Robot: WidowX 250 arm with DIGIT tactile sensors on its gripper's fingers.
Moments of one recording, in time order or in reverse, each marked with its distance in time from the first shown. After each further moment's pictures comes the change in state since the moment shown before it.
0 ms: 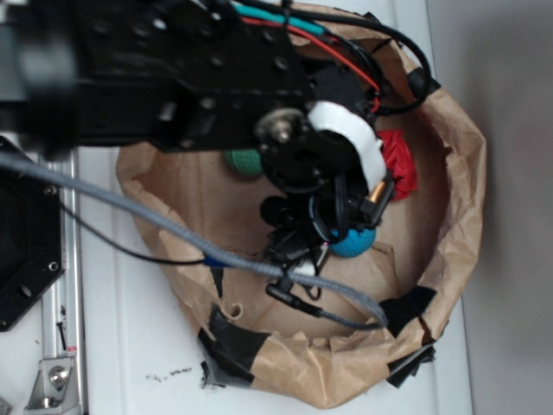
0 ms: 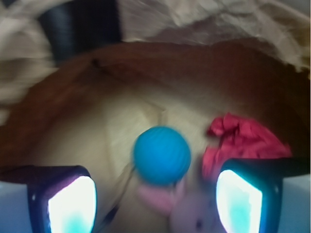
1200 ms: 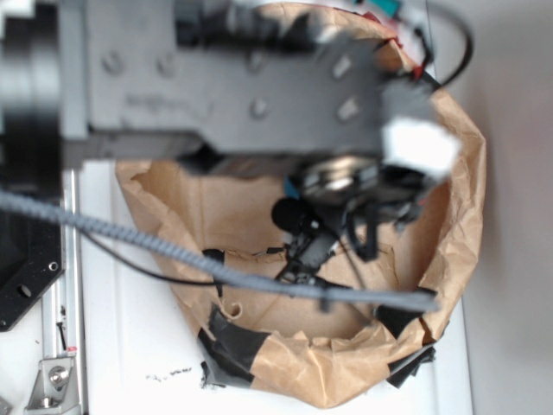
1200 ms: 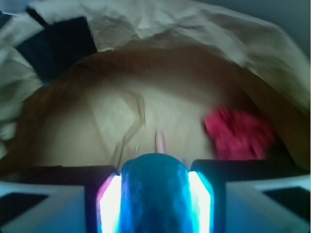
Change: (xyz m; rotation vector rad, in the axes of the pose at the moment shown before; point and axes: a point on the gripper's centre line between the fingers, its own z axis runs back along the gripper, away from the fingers) arm 0.008 0.002 0.073 0.102 0.258 0.214
